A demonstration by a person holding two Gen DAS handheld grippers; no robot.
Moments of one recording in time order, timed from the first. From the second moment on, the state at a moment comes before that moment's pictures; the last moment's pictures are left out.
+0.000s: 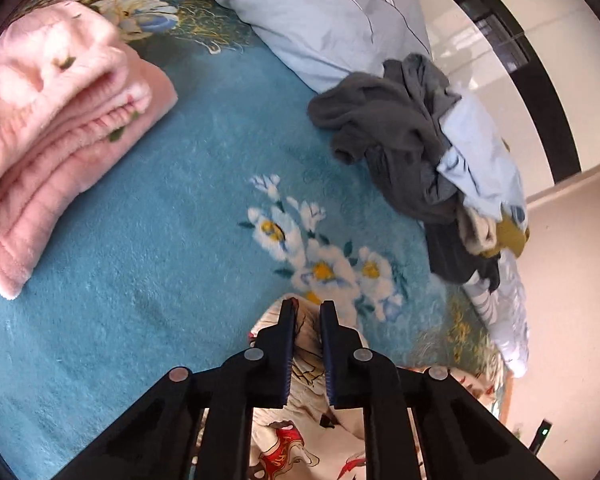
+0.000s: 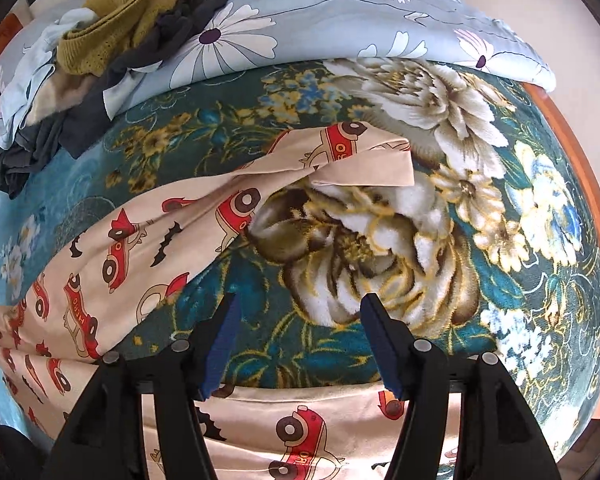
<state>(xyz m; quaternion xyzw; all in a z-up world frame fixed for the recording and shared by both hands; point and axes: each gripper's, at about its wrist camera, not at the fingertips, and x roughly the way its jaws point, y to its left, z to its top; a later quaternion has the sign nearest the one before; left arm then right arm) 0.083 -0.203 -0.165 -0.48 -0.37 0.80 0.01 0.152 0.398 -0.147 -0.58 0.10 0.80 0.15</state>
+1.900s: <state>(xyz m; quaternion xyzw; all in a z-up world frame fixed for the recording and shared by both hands) 0.163 -0.179 -0.201 -0.48 -0.50 0.72 -0.04 0.107 0.532 -0.199 -0.37 0.54 0.72 0.23</state>
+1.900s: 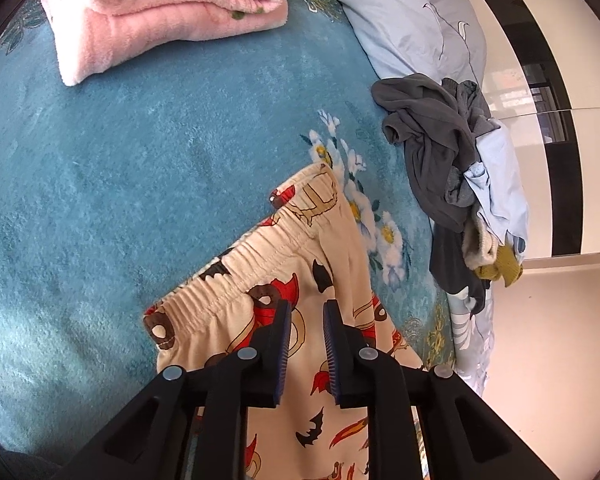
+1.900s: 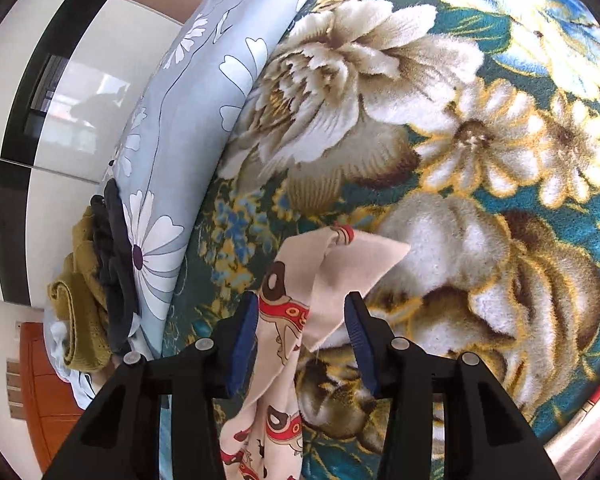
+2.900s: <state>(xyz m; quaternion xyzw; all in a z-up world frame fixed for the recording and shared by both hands) 0.175 -0.189 -0.201 -0.48 -0.52 0.71 -0.05 0.021 0.483 -0.139 -0.46 0.36 0.80 0.17</state>
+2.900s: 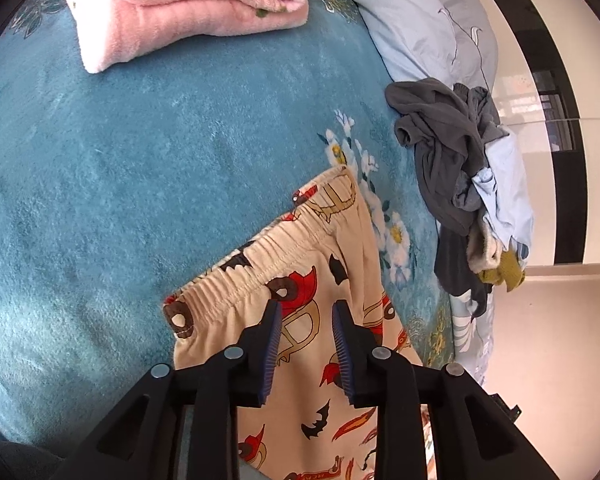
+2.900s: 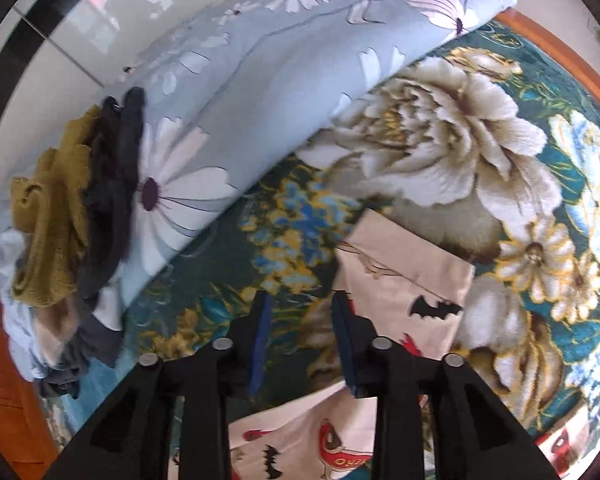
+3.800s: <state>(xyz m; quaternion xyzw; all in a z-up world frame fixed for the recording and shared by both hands) 0.168 -0.175 -0.189 -0.48 -0.47 0.74 -0.05 0.091 0.523 -0.188 -0.47 0.36 0.77 0.24</state>
